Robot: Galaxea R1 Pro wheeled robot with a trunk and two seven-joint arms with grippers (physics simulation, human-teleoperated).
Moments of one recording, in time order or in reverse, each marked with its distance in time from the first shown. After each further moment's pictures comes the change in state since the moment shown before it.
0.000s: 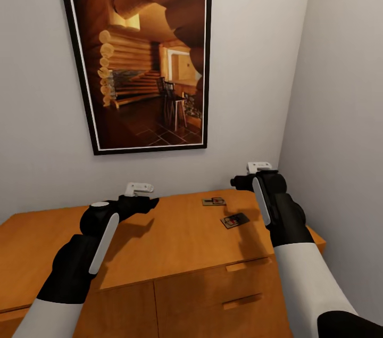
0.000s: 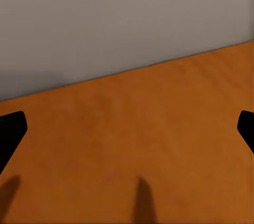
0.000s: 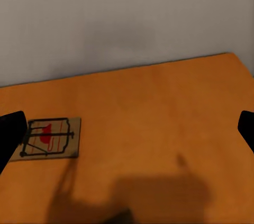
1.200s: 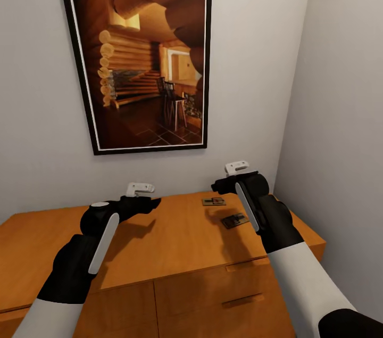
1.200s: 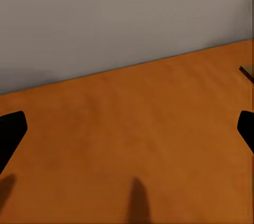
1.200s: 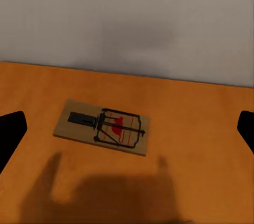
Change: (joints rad) left arm 0.000 0.000 -0.001 0.003 0.045 0.002 -0.001; right arm -0.001 -0.016 0.230 -0.007 -0.015 0.000 0.103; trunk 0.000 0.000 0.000
